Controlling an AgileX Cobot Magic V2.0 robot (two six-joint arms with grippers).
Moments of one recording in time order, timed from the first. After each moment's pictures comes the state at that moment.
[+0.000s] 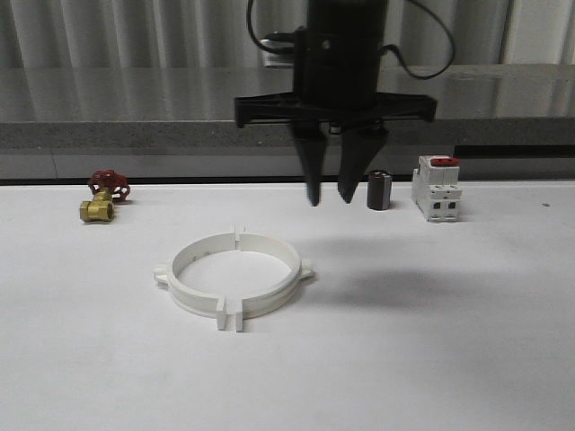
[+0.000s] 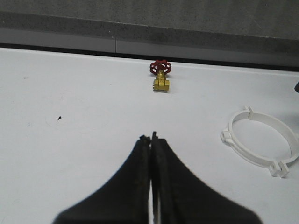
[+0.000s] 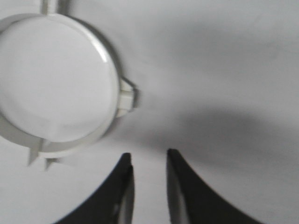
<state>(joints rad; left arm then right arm) -0.04 0.18 -0.43 -0.10 0.68 -0.07 0.54 2.03 -1.77 -0.05 1.20 0.42</state>
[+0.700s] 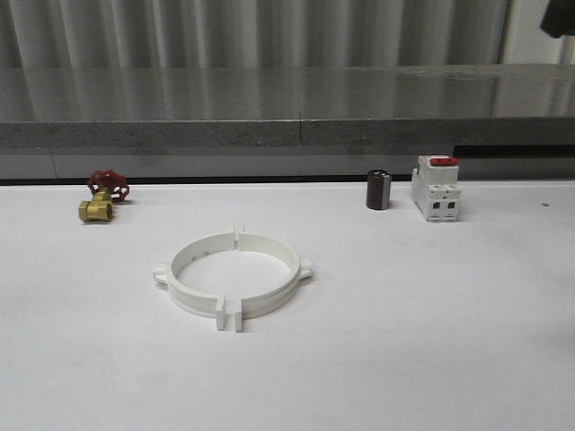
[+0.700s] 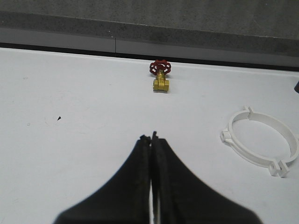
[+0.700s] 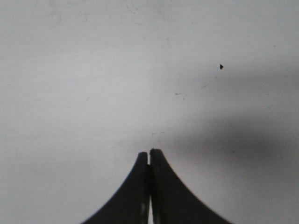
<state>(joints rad) -0.04 0.18 -0.43 -0.10 0.68 -0.07 0.07 1.40 -1.13 0.04 1.00 0.19</state>
